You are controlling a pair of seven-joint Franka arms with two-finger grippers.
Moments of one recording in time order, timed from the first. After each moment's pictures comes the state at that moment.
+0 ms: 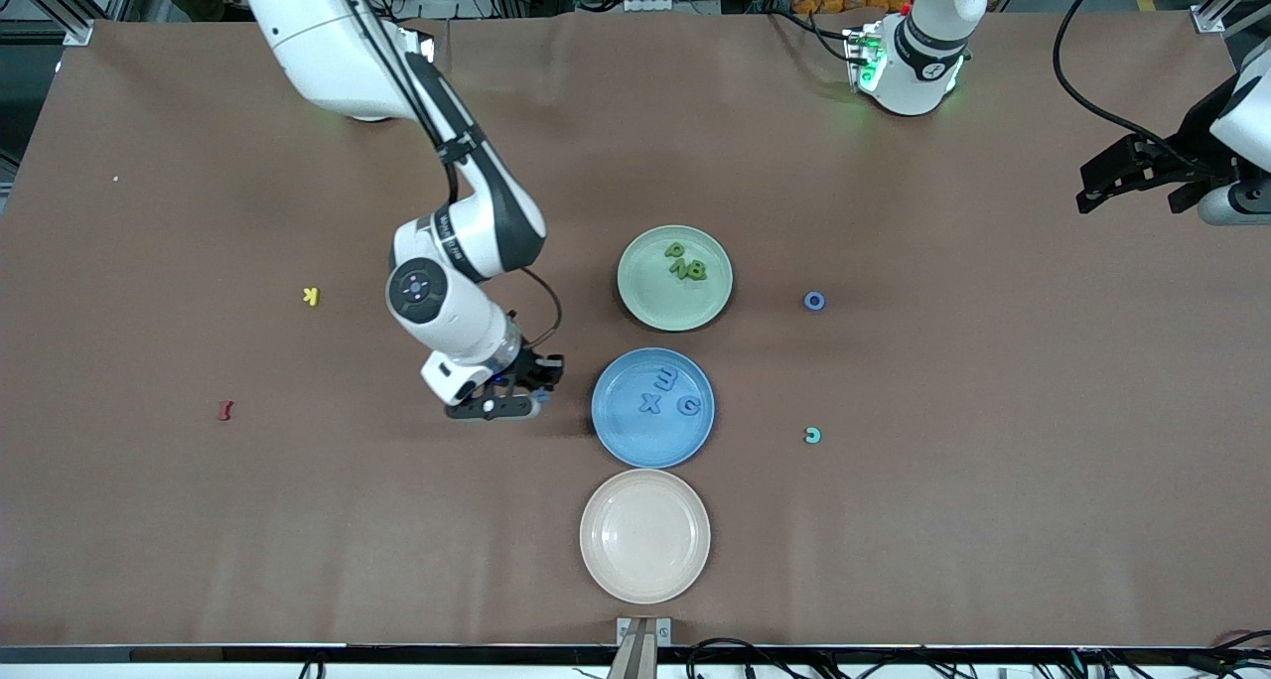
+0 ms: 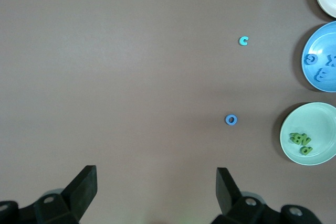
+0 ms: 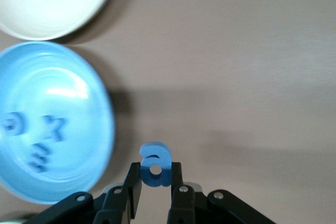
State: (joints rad) left arm 0.00 -0.04 -0.07 -1.57 -0.01 1.53 -0.06; right arm 0.59 0.65 -0.10 -1.63 0.33 2.41 0.30
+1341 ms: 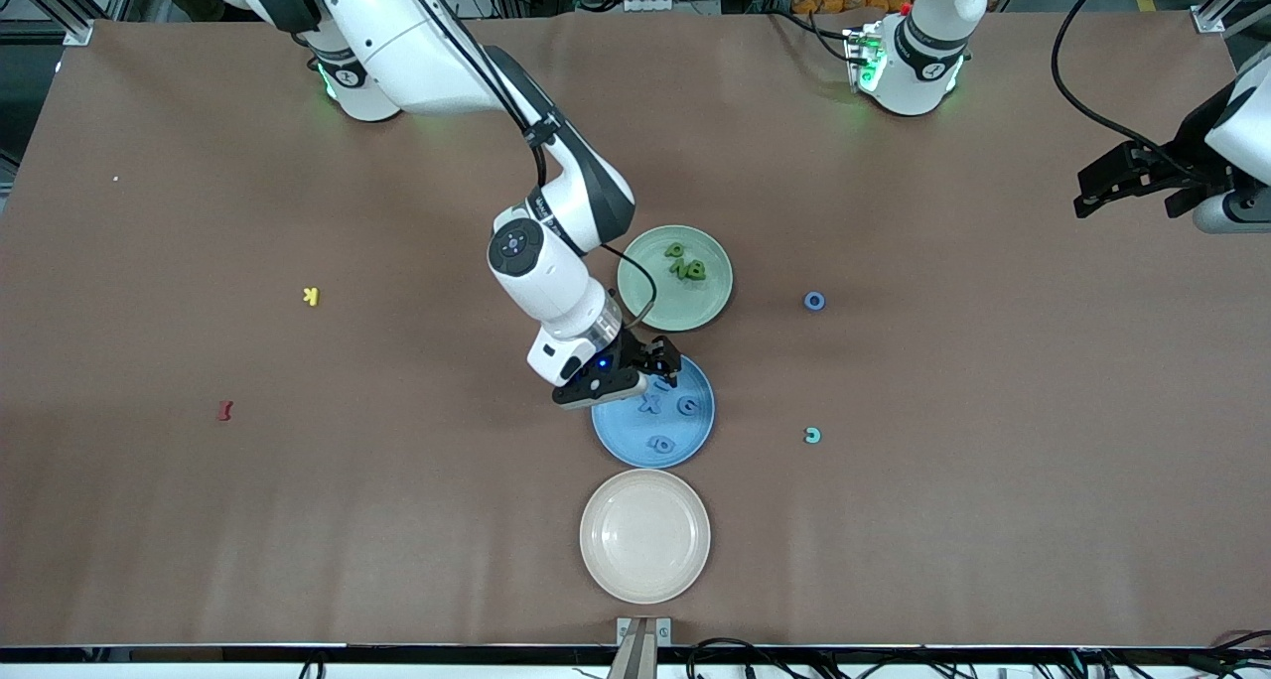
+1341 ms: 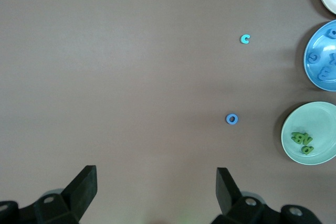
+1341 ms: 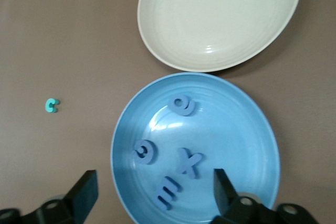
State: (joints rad) left arm 0.00 -0.02 -0.07 -1.57 -0.01 1.53 -0.06; right arm 0.71 0.80 -0.05 -1.43 0.41 2.65 0.30
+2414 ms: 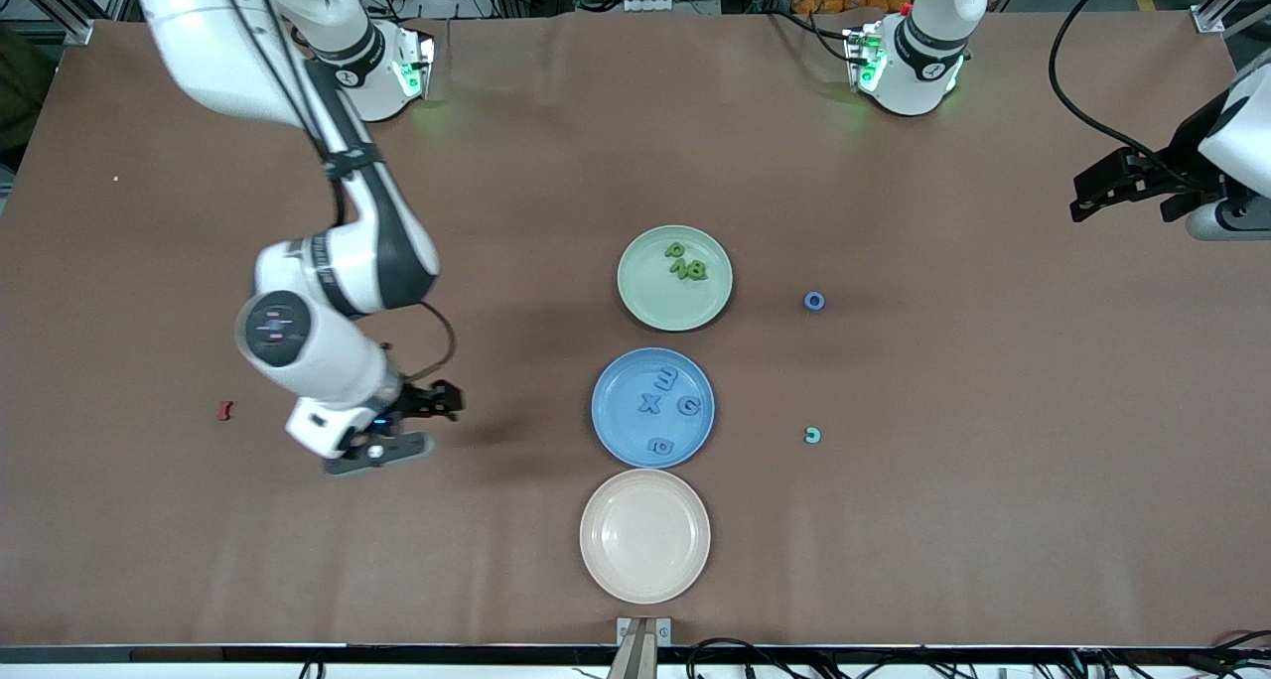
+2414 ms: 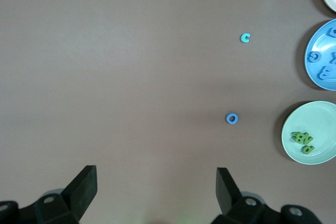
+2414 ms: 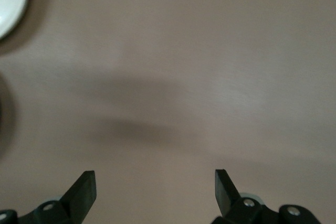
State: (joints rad) left arm 0.00 -0.01 -0.07 -1.57 -0.01 1.53 -0.06; right arm 0.32 0.58 -0.07 -1.52 0.08 2.18 -0.01
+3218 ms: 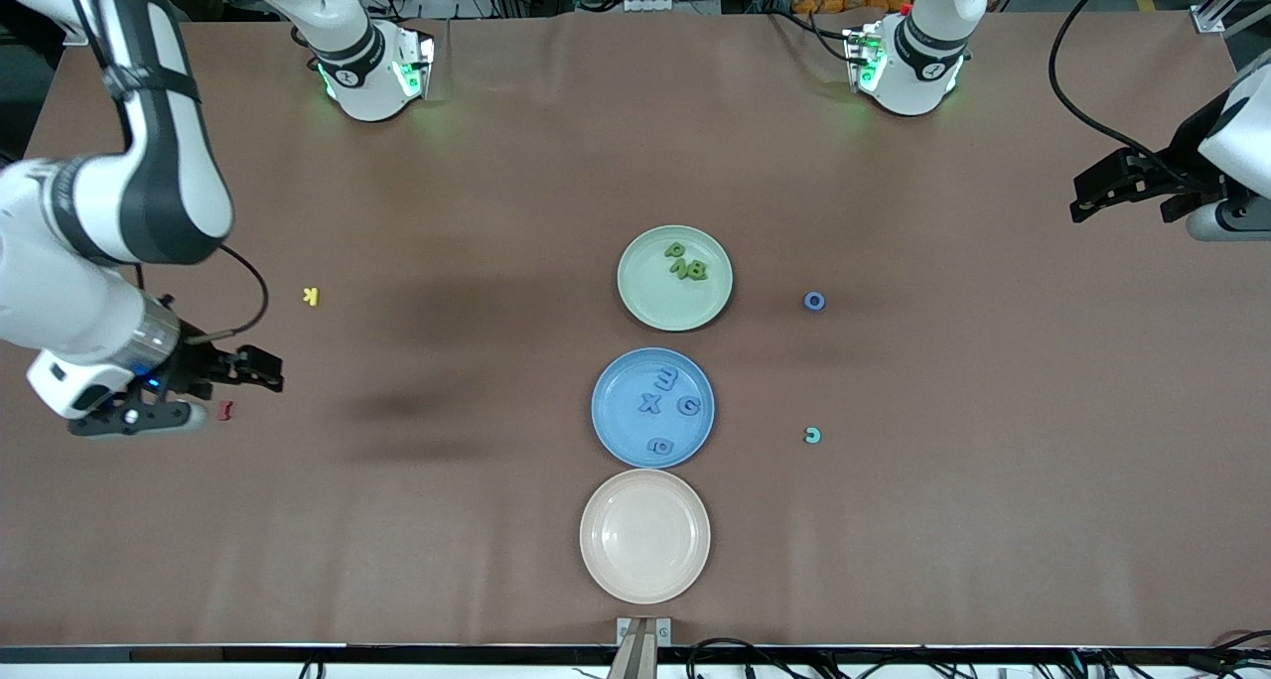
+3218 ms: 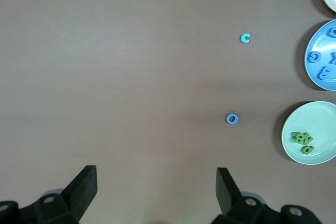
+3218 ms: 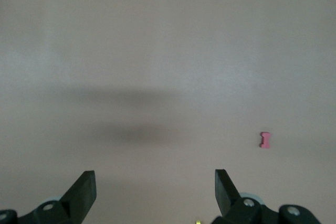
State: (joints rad) left arm 0.00 -0.01 -0.07 -1.57 -0.01 1.53 -0.06; right arm 0.08 0.32 -0.07 -1.64 0.06 2.02 -0.09
